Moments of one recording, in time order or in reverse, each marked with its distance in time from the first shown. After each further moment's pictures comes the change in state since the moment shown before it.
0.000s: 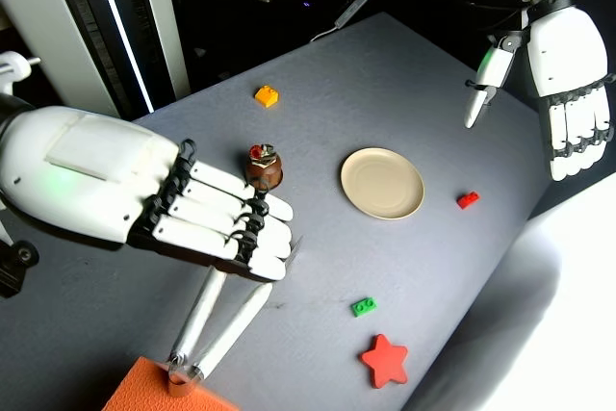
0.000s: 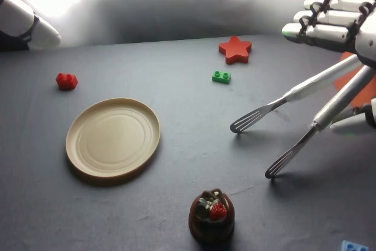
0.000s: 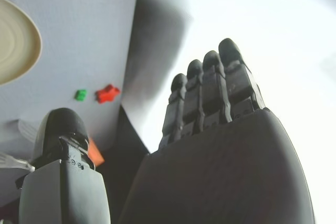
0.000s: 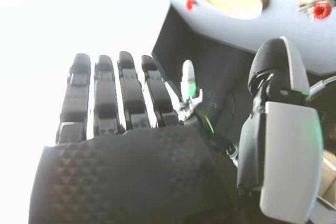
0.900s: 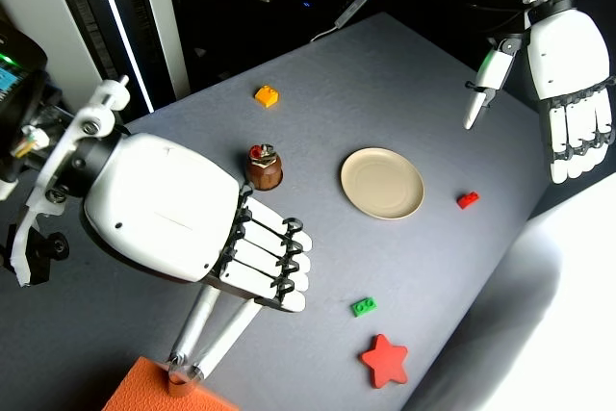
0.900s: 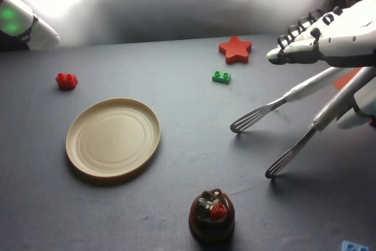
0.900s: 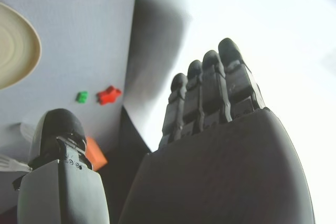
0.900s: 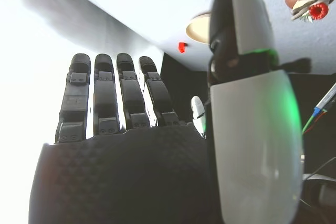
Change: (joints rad) left arm -0.001 -0.012 0.016 -0.001 -0.001 0.029; right arm 0.225 -0.209 0.162 0.011 -0.563 0.152
